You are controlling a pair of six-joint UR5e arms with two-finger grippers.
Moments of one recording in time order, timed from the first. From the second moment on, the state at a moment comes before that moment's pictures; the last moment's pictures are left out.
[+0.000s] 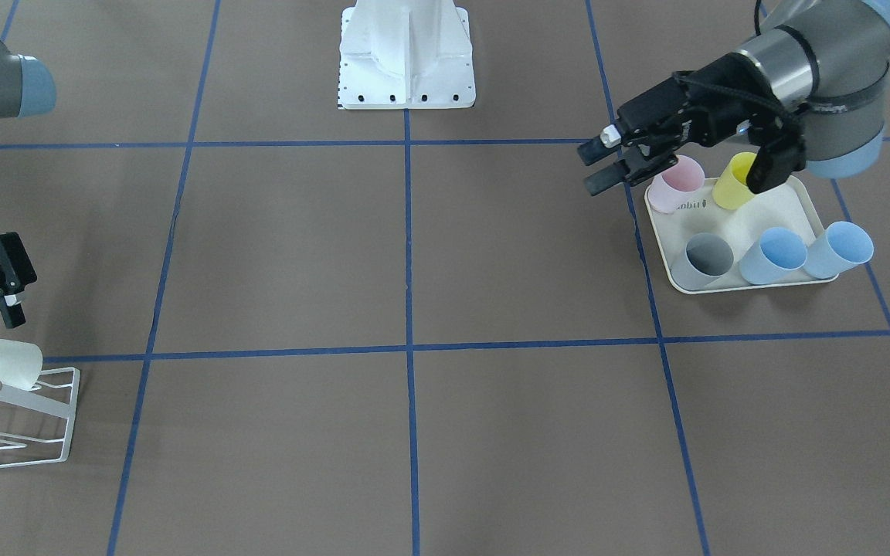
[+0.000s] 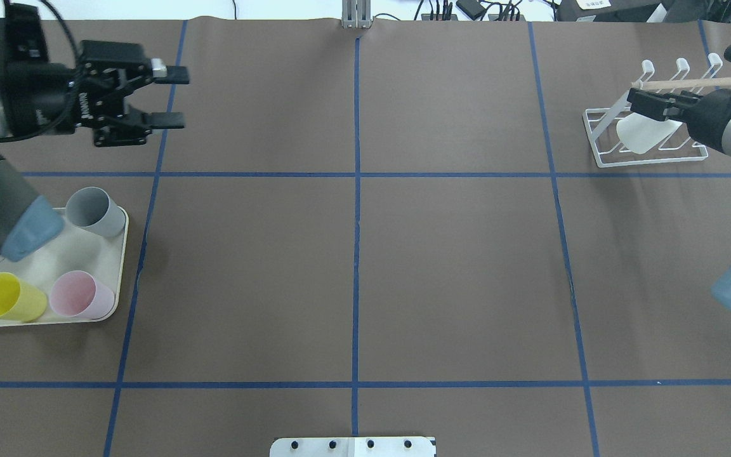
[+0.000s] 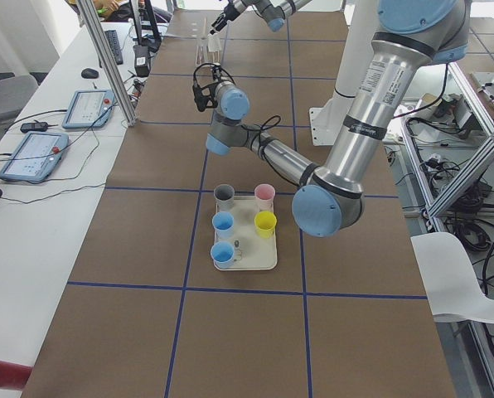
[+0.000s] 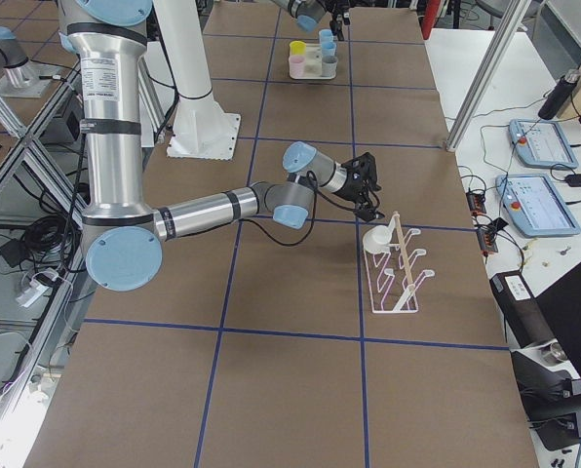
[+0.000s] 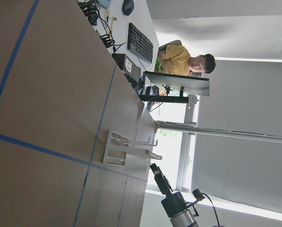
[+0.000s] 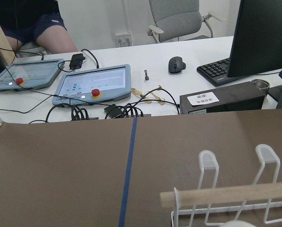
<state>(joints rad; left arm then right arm) -0.96 -1.86 -1.68 -3.13 -2.15 -1.98 0.94 -1.57 1.78 -0.59 1.54 1.01</state>
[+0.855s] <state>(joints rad) -1.14 -1.33 -1.68 -2.78 -2.06 -0.89 0.94 -1.62 1.94 -0.72 1.66 1.04</state>
